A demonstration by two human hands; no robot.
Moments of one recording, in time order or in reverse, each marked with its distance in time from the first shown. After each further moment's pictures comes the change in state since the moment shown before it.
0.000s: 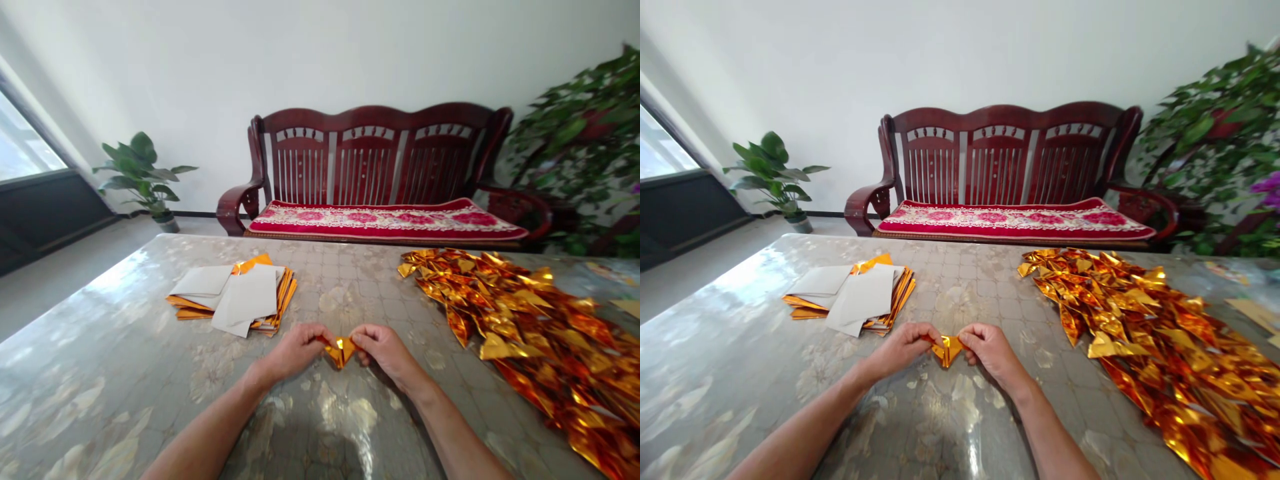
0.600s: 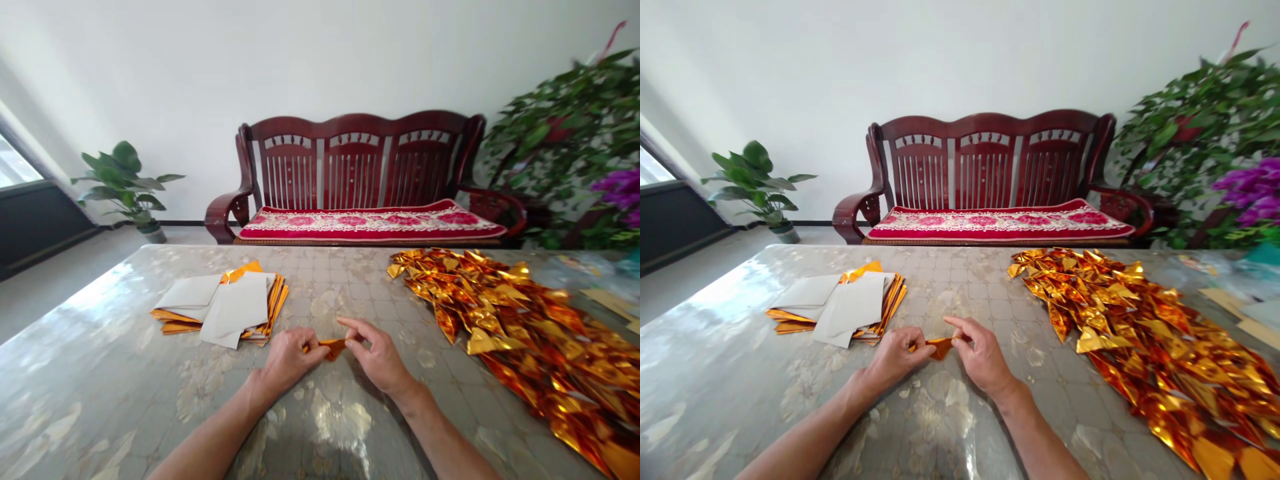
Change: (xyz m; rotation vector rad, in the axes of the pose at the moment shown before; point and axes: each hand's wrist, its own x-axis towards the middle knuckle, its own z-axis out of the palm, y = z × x) left_hand 0.005 -0.014 0.013 0.438 0.312 0.031; right_hand -0.010 -0.010 0.006 -0.411 0.193 -0.493
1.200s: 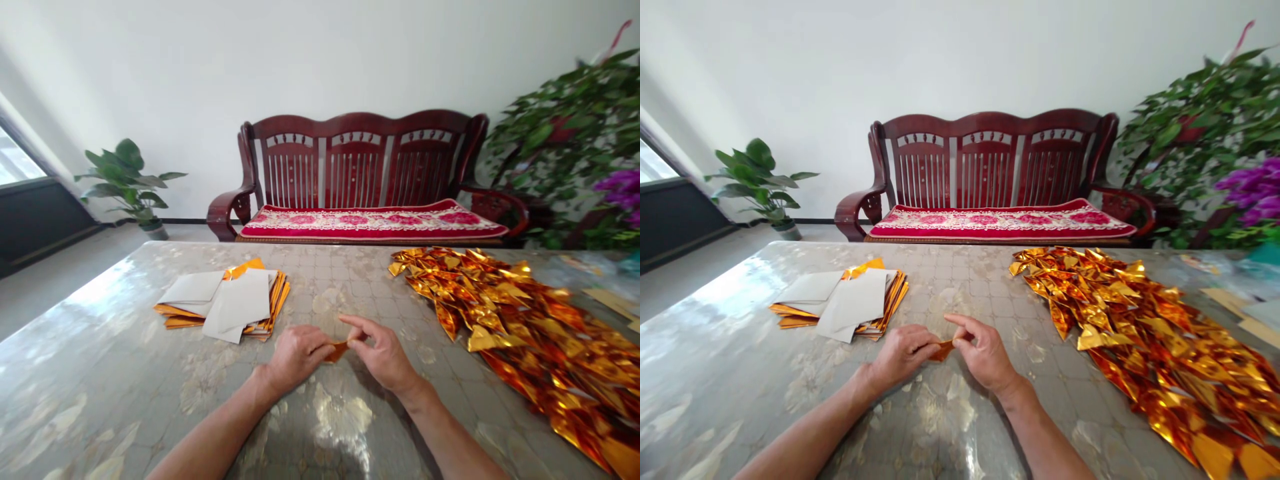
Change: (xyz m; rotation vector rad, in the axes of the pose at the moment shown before) left_hand -0.002 0.009 -0.004 0.115 -0.082 0.344; right_hand -0.004 -0.007 -0.003 0.014 0.003 -0.075
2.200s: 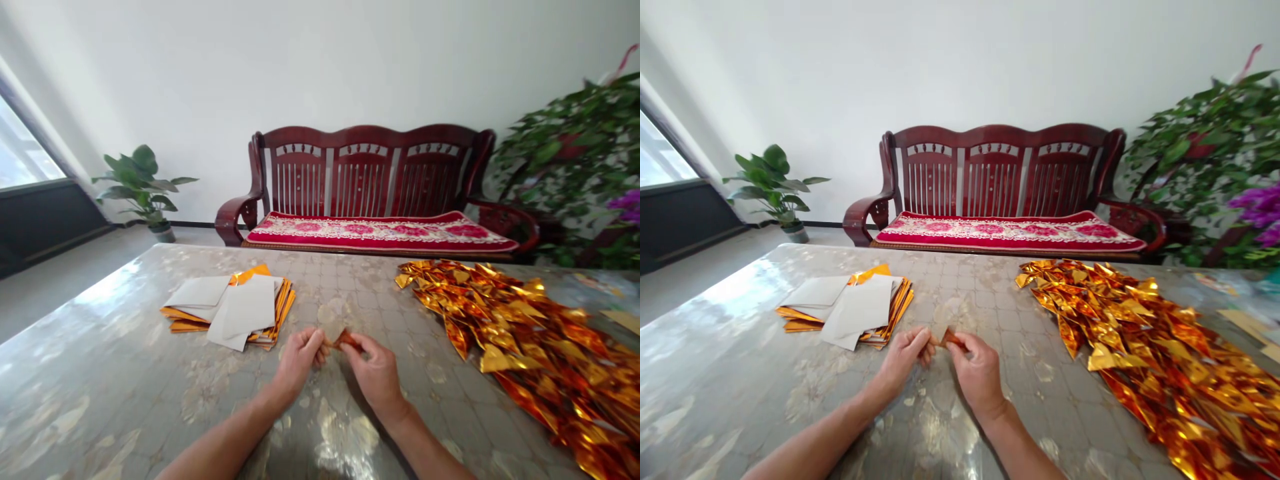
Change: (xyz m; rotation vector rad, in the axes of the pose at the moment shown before) left_hand 0.008 0.006 0.012 -0.848 0.241 -0.633; right_hand 0.001 0.007 0.036 -0.092 0.290 -0.044
